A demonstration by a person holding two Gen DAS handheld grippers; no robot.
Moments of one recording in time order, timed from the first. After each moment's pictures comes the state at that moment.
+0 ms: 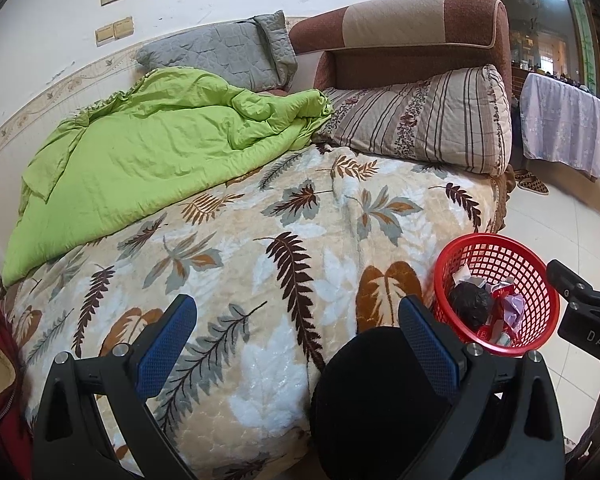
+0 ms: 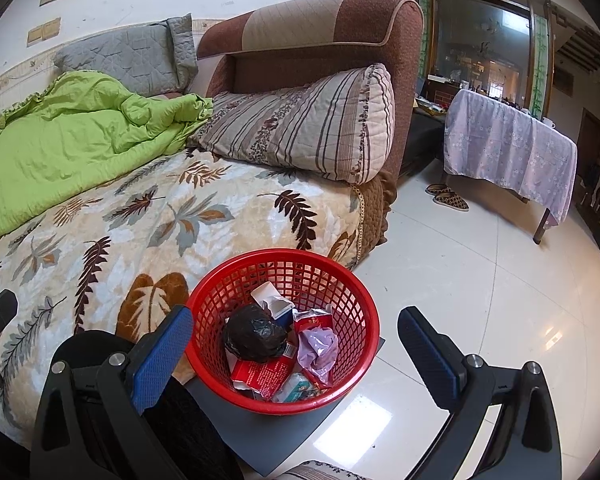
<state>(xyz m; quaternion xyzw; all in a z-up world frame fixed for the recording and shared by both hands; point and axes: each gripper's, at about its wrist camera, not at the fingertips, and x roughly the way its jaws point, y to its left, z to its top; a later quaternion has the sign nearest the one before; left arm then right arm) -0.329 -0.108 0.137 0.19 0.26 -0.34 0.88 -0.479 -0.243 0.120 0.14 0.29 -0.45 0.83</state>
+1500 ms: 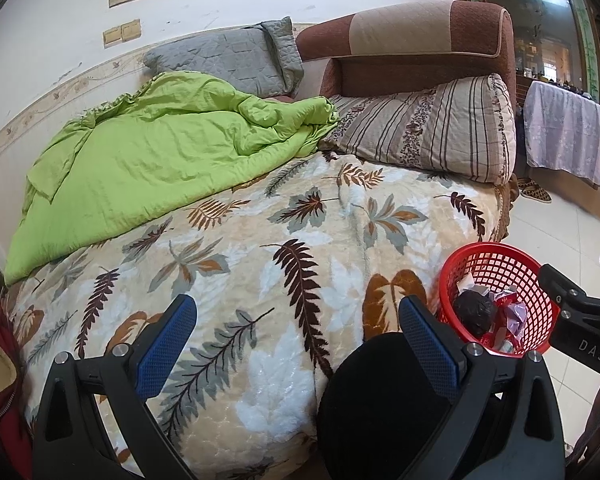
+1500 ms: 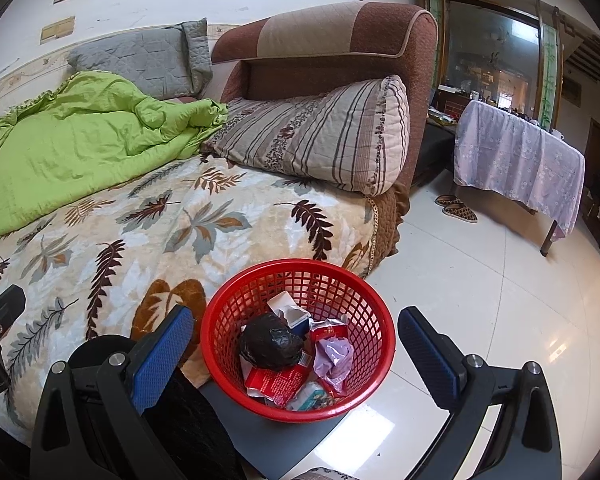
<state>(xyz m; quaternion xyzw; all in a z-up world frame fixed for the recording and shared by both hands) -0.326 -0.110 0.143 0.18 0.25 -0.33 0.89 -0.463 -0.238 0.125 0.12 0.28 -0.44 0.85</state>
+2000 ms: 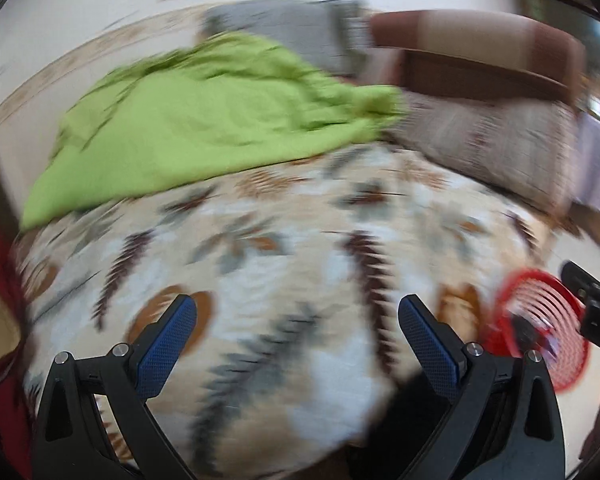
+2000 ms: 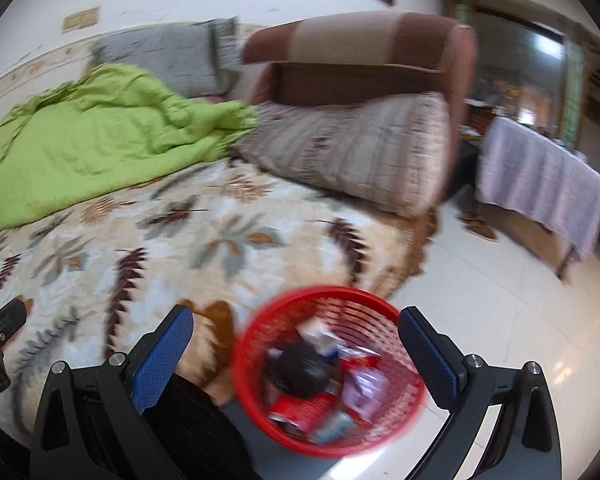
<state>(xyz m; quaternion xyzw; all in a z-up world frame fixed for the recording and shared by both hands) -0.242 -0.064 0.134 0.12 0.31 -0.23 0.91 -0.405 -0.246 0.136 0.10 0.29 -0.38 0.87</state>
